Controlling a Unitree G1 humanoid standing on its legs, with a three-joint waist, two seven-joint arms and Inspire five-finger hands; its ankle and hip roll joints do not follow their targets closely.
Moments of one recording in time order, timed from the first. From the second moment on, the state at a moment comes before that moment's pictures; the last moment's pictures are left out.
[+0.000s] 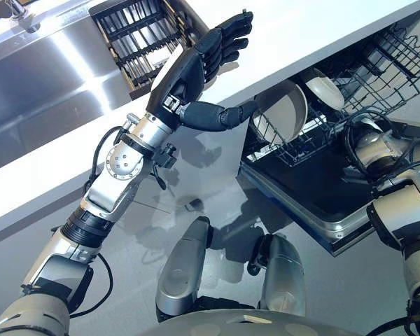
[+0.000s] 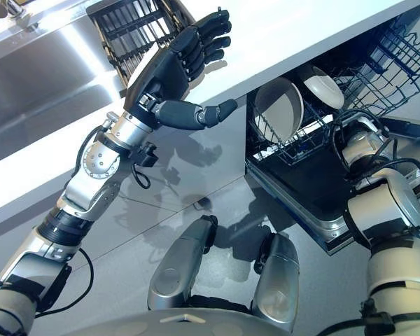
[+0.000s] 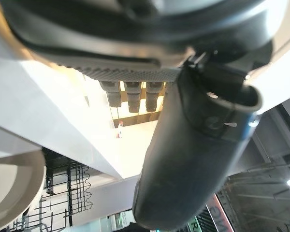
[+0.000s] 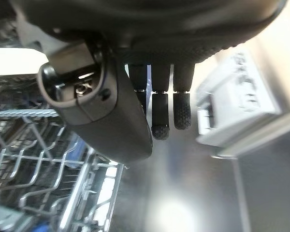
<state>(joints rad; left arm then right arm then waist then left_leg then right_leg) -0.56 0.58 -0.36 -0.11 -0.52 -0.24 -0.08 -1.10 -0.70 0.59 1.27 0.01 0.37 0.06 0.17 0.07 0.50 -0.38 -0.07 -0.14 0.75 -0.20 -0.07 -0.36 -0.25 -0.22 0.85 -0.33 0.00</state>
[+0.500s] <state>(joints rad) -0.56 0.60 -0.36 -0.12 -0.55 -0.24 -0.07 -1.12 -0.70 0.61 1.27 0.02 0.35 0.04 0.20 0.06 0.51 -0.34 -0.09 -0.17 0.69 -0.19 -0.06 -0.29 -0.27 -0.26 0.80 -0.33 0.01</state>
